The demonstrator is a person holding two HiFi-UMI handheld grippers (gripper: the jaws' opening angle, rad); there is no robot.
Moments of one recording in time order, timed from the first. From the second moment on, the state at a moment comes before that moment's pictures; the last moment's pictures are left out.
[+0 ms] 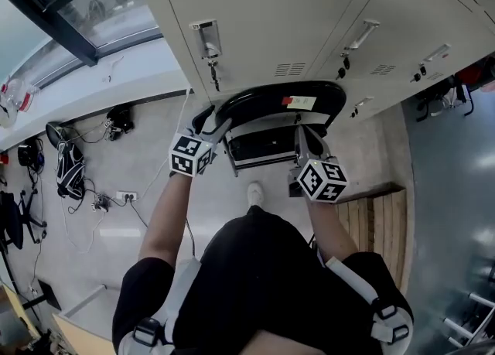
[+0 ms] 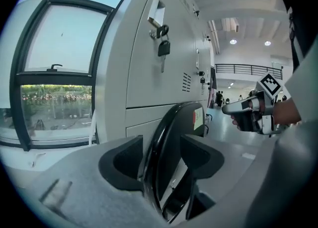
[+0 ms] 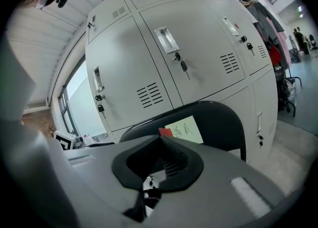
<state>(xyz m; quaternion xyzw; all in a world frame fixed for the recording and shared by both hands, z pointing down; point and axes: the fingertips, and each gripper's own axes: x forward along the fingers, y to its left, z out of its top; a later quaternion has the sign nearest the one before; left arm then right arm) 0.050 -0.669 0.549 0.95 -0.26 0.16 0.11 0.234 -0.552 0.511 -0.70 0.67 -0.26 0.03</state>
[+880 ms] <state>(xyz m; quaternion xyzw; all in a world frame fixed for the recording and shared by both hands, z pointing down) 0.091 -0.673 0.587 0.95 -0.13 0.26 0.05 0.256 -0.519 0.606 -0.69 0.62 -0.36 -0.03</state>
